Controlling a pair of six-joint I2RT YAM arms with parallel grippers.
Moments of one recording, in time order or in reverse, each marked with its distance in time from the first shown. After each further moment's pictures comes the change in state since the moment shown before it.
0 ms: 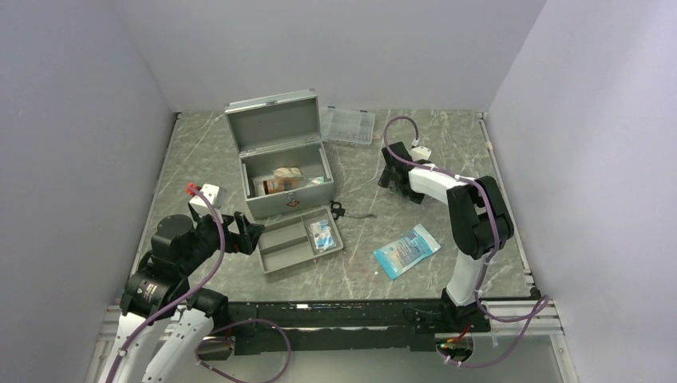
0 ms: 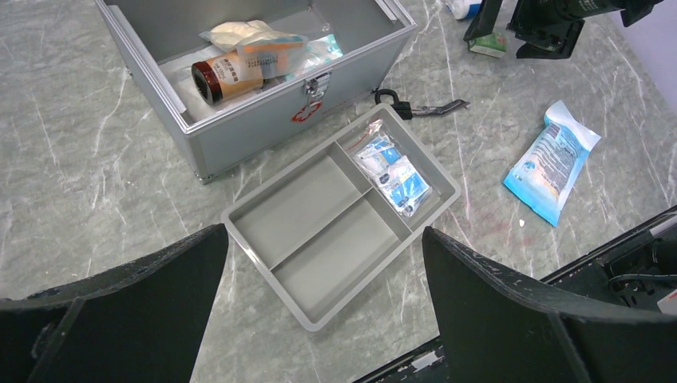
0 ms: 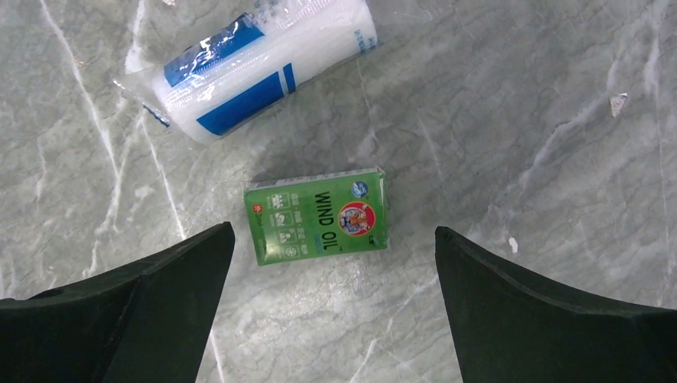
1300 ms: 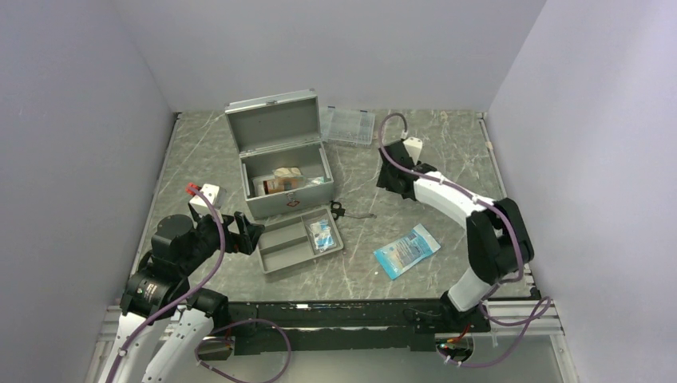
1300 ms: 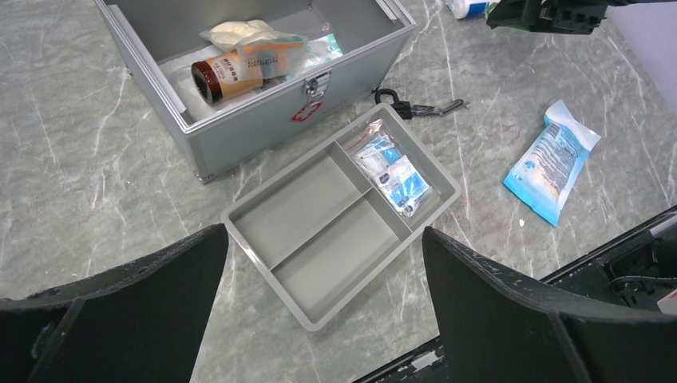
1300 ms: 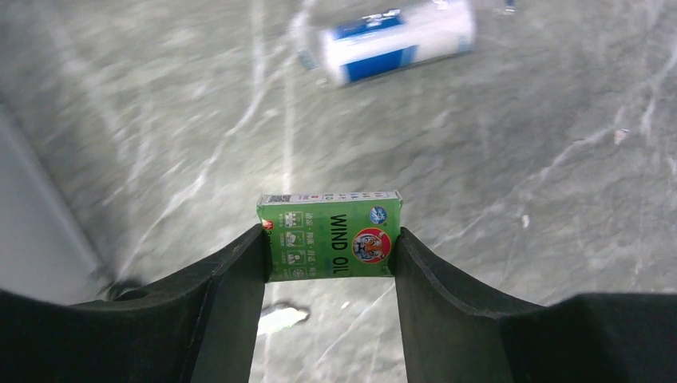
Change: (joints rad) left arm 0.000 0.000 0.000 0.000 0.000 0.000; right arm 0.071 -0.177 -0.050 0.038 -0.045 -0.161
